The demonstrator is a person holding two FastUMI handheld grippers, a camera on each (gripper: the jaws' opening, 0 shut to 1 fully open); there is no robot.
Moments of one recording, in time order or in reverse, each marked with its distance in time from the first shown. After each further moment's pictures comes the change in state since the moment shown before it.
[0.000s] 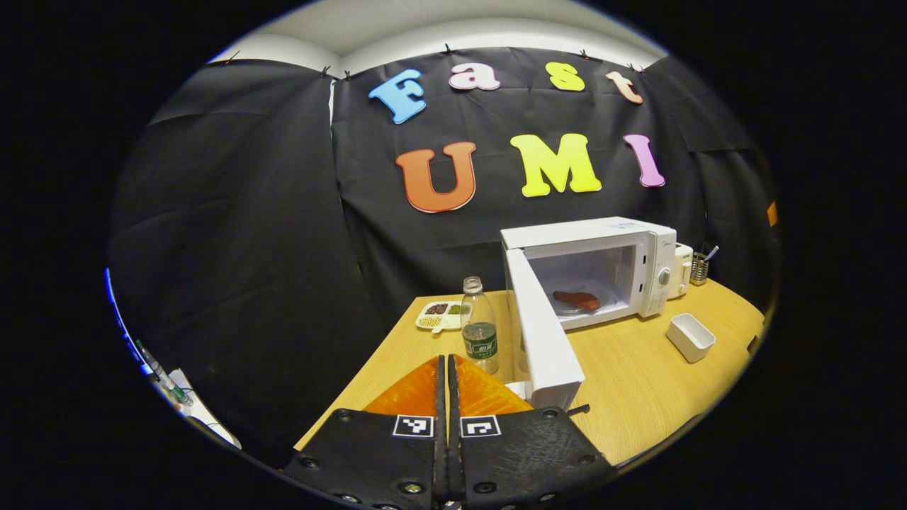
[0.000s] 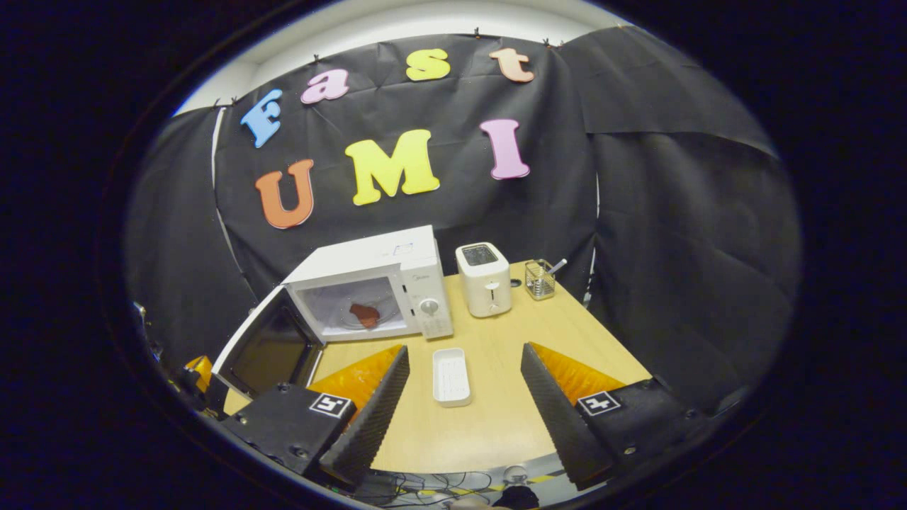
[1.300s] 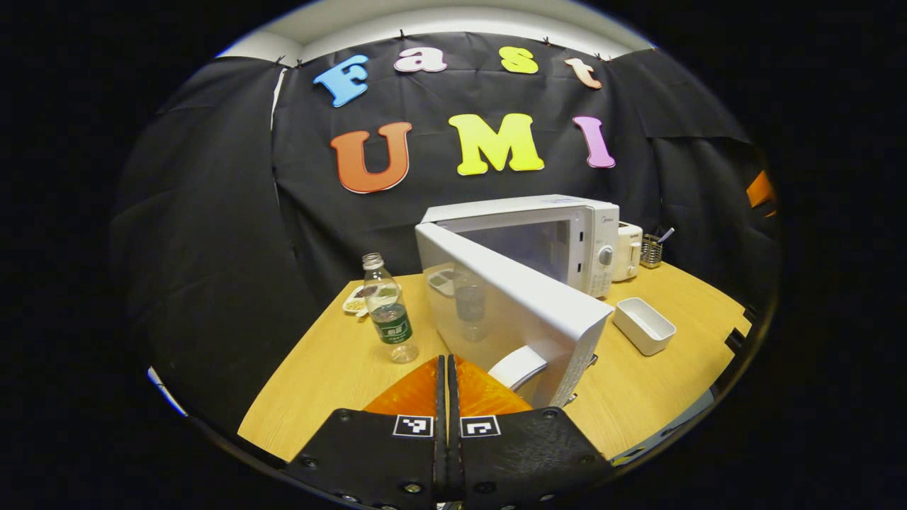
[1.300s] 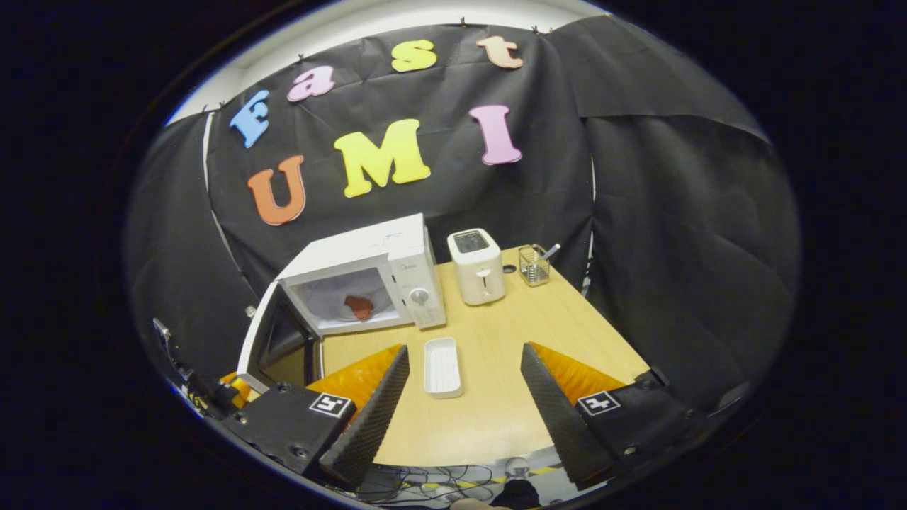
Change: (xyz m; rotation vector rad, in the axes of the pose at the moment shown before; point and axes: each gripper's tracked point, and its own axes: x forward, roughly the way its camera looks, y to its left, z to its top) left arm 0.012 -0.130 -0.012 0.038 0.059 -0.220; right arm 0.009 -0.039 -0.005 0.047 0.058 -0.004
